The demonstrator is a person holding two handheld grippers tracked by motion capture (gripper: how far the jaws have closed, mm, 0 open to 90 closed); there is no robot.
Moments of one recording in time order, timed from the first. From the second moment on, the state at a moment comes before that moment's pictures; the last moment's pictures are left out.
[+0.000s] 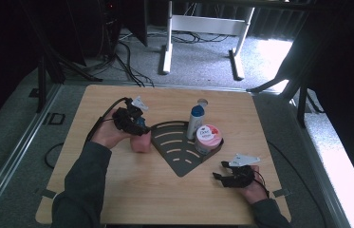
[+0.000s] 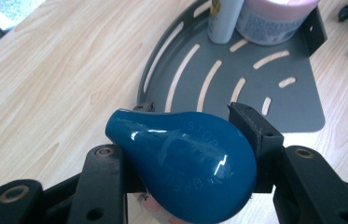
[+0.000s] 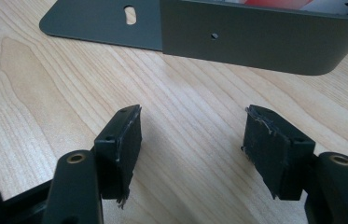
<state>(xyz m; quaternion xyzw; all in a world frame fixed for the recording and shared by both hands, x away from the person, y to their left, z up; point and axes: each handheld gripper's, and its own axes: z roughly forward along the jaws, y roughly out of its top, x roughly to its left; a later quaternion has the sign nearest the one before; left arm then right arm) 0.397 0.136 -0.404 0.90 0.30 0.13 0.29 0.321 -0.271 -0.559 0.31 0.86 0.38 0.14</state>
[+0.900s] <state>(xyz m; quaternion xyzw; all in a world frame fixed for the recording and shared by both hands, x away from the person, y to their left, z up) 0.399 0.118 -0.386 0.89 0.29 0.13 0.32 0.321 -0.271 -0.559 0.31 0.86 0.38 0.14</state>
